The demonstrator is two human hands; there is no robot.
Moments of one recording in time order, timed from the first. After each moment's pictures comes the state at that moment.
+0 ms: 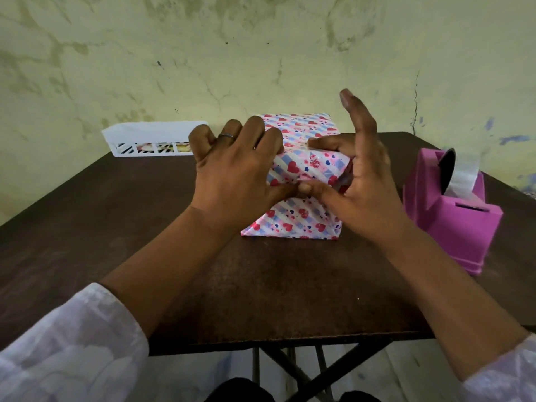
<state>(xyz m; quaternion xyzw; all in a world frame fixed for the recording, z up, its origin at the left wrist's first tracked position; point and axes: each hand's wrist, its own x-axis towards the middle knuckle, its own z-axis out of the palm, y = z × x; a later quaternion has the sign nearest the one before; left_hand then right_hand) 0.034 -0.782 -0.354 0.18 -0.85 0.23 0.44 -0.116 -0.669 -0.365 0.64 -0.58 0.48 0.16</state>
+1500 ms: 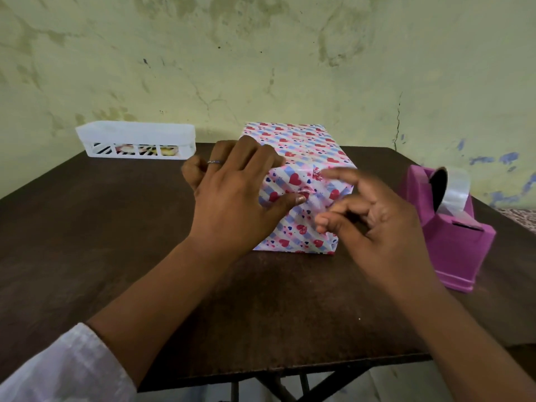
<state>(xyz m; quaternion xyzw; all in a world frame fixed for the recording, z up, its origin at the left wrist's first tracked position) 0.033 -0.780 -0.374 0.17 -0.84 0.06 0.52 -0.085 -0.635 -0.375 0.60 -0.60 0.53 0.07</state>
